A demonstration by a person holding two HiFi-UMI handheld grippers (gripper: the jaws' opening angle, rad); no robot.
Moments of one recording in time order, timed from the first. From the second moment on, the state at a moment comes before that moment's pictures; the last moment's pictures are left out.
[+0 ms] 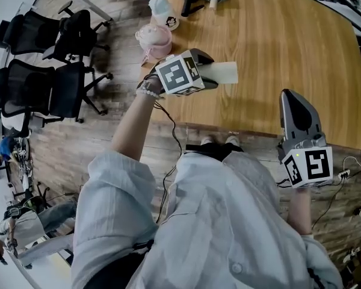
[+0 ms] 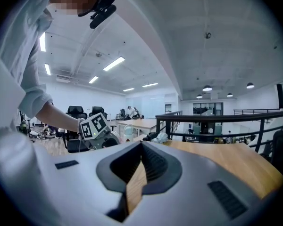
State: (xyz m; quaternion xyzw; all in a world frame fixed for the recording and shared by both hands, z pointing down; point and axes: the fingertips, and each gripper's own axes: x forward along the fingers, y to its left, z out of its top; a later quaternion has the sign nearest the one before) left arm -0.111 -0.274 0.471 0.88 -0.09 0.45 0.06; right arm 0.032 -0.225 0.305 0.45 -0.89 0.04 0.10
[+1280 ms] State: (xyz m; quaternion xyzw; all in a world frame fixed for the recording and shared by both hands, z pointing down) left arm -0.092 -0.273 0.429 0.89 -0.15 0.43 0.04; right arm 0.053 -0.237 0.297 0.42 -0.91 0.02 0.08
